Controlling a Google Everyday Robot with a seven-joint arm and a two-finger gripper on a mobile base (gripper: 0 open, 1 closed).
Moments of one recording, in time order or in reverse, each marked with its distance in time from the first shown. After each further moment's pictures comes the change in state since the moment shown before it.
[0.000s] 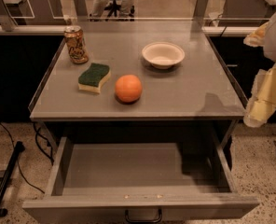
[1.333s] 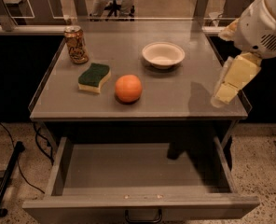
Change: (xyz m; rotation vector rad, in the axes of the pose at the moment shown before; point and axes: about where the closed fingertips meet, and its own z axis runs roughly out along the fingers) arm -0.044 -0.036 0.032 -0.014 -0.177 0.030
